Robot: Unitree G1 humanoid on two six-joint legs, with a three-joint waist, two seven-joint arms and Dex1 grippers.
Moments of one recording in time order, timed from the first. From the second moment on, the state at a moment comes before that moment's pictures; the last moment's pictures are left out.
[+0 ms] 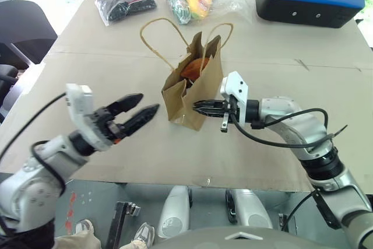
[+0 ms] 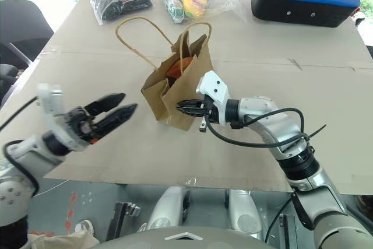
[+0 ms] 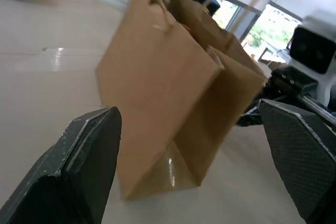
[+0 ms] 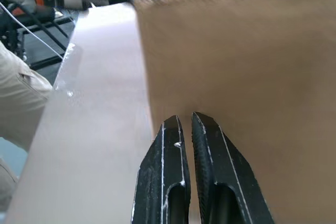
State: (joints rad) left arm 0.09 0.65 0.43 -0.55 -1.04 0.70 -0.62; right arm -0.56 -0.38 0.35 -0.24 0.44 0.59 0.79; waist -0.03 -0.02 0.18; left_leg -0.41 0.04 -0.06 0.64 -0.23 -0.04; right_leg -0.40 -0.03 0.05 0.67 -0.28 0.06
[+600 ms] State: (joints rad) left arm 0.01 0.37 0.07 -0.59 -0.50 0.40 -0.35; right arm -0.53 -0.35 0.38 -0.17 0.32 0.51 0.82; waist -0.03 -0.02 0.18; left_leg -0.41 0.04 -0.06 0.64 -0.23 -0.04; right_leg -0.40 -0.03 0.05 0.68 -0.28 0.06
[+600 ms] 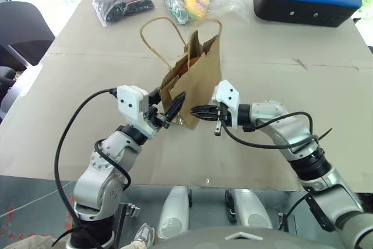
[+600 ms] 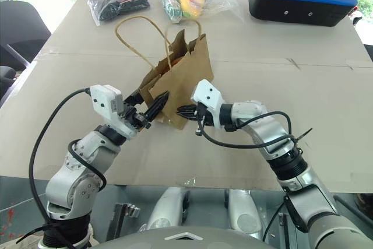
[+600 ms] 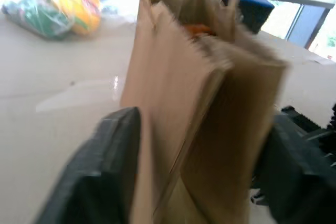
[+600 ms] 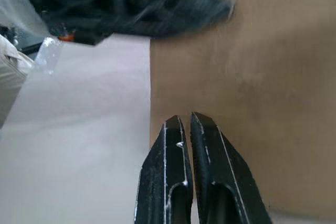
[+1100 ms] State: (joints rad) left arm -0.18 0.60 0.19 -0.26 -0.66 0.29 -0.89; right arm -0.21 -0.65 -0.15 -0.42 0.53 0.49 0.90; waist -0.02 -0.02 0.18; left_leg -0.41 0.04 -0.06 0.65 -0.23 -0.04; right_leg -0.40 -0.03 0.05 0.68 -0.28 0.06
